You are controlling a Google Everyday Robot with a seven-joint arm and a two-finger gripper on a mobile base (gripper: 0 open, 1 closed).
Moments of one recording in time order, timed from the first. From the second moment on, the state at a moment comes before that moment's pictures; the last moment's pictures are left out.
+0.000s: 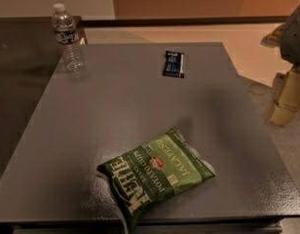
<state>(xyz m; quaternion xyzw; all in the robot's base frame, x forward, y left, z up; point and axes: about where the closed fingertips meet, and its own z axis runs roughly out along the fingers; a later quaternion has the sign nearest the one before) 0.438 -0.217 0.976 -0.60 0.78 -0.03 0.16</state>
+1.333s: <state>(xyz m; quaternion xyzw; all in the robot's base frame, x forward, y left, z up) 0.547 -0.144 0.978 -0.58 0.77 0.03 0.27</state>
